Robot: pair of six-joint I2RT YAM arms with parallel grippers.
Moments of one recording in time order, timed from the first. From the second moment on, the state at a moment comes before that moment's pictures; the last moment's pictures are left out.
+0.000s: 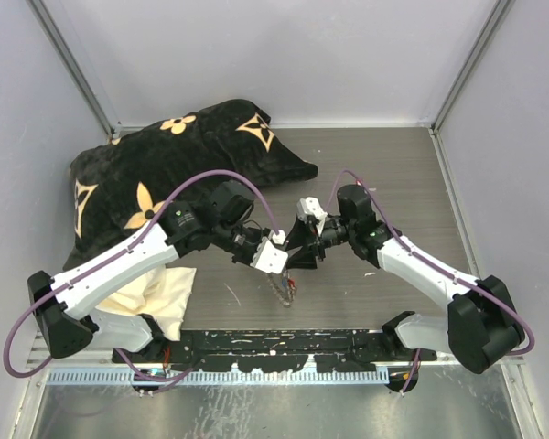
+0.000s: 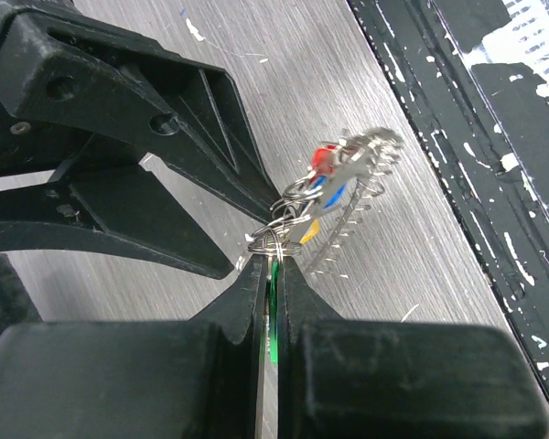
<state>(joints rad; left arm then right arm) -0.92 1.30 1.31 -0.86 0.61 1.01 0.52 1.23 0.70 0.12 -1.24 -0.27</state>
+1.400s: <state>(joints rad) -0.92 1.32 1.31 -0.86 0.58 0.99 0.52 1.22 0.97 -0.76 -1.31 -1.05</state>
